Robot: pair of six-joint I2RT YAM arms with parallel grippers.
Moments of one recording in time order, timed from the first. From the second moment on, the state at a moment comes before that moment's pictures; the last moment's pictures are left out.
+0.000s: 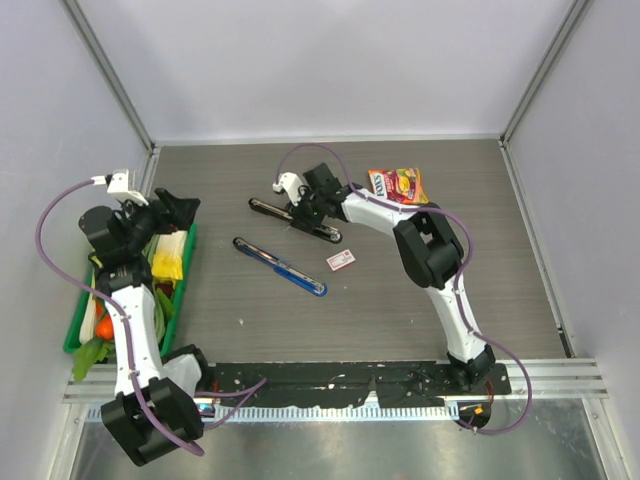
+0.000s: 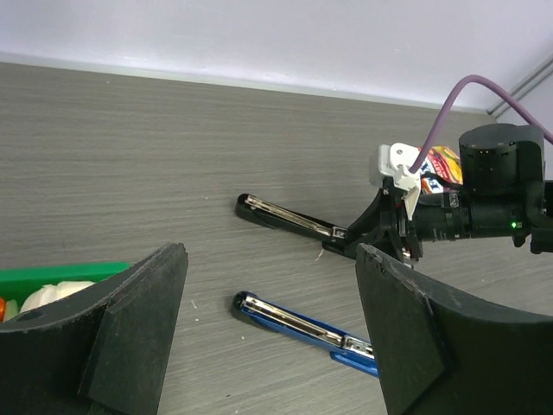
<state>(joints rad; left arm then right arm) 0.43 0.92 0.78 0.00 0.73 -0.25 0.67 2.28 1.77 -0.29 -0.27 -0.41</state>
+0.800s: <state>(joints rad) 0.39 0.95 0.85 -0.18 0.90 -0.13 0.62 1.64 1.13 -0.52 -0.37 -0.98</state>
